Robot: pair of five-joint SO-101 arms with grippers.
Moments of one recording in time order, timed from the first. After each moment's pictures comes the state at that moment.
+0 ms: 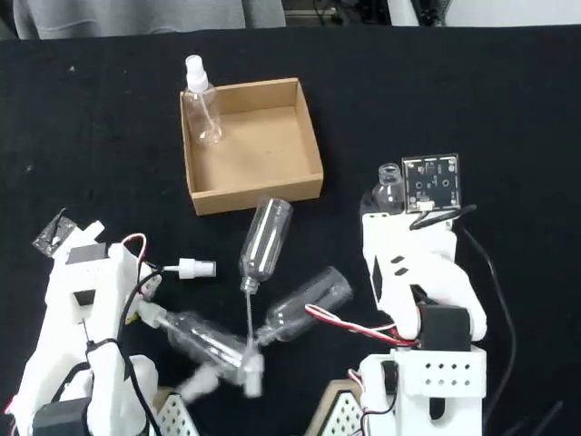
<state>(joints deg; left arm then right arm) -15.5 -32.7 64.3 60.0 43.3 1.8 -72.2 61.2 53.8 4.3</state>
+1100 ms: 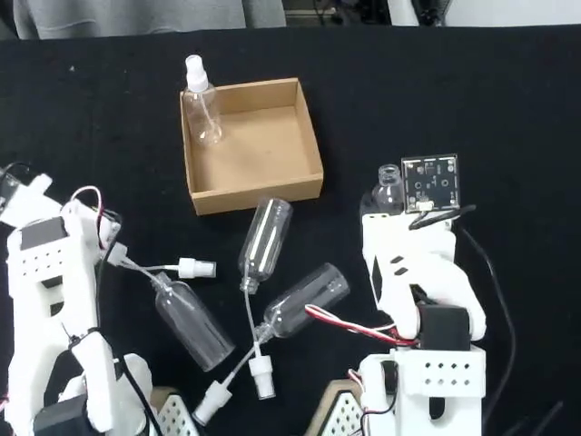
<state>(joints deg) -24.4 -32.7 47.6 57.1 38.6 1.8 -72.2 61.6 53.8 4.3</state>
